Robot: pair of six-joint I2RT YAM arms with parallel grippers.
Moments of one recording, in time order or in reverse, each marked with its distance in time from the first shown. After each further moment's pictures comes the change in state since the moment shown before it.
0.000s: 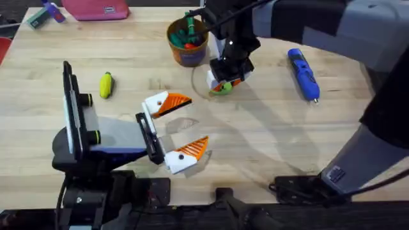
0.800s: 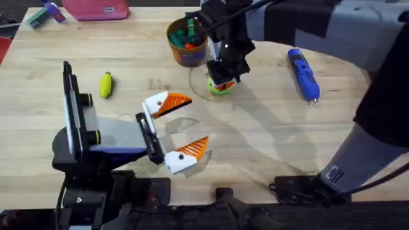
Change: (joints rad) left arm 0.000 0.000 0.000 0.000 0.000 0.000; right arm 0.013 0.026 0.004 0.030 0.010 0.010
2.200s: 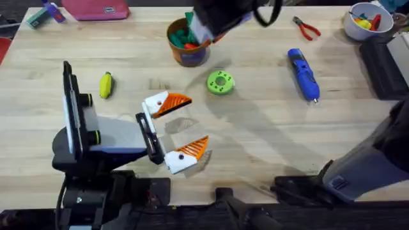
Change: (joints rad) left arm 0.000 0.000 0.000 0.000 0.000 0.000; right arm 0.177 -0.103 0.735 -0.546 0.050 -0.141
